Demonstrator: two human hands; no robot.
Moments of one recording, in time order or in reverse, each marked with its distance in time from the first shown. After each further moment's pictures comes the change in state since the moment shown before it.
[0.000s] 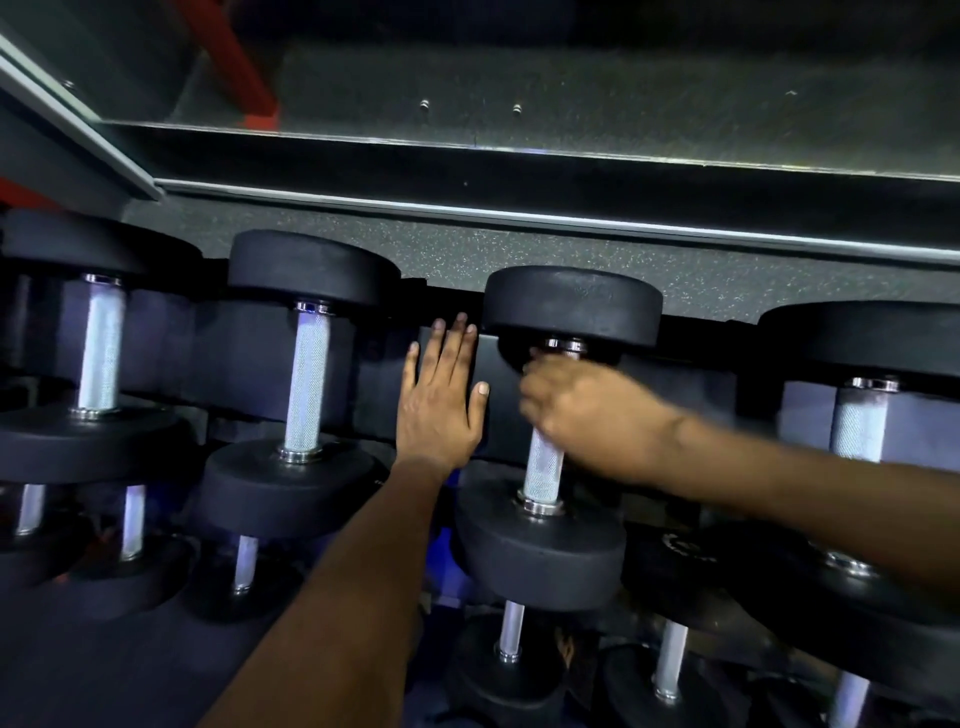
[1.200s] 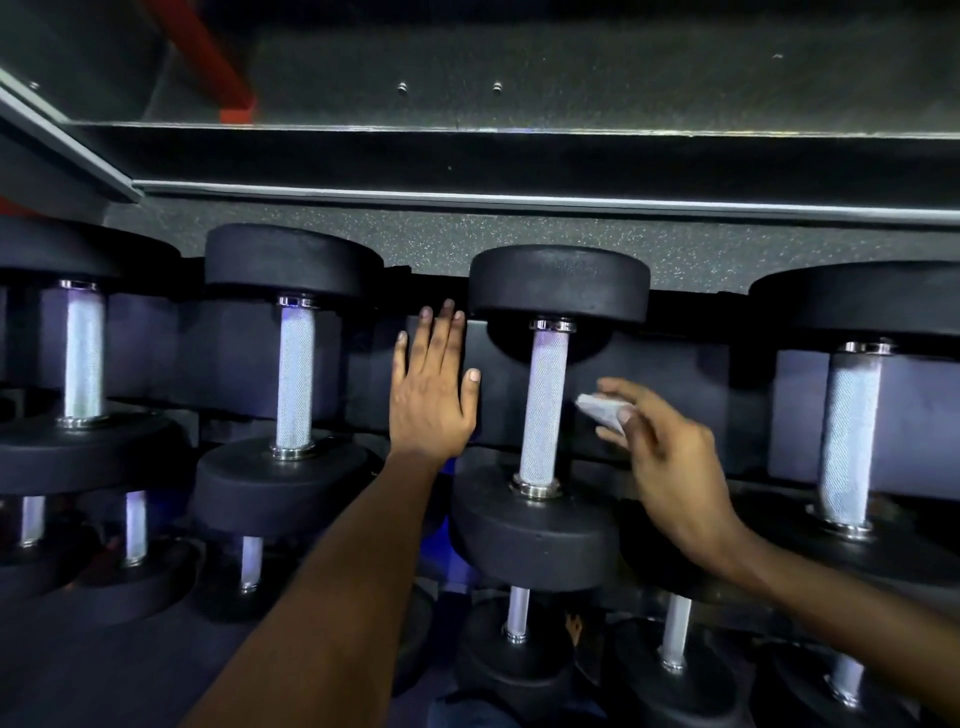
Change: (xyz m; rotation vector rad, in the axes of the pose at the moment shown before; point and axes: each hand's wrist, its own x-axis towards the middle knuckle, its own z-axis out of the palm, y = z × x) left_hand 0.000 0.003 -0.001 0.029 0.004 -0.002; right_hand -0.063 -0.053 0.025 1.315 0.651 0.944
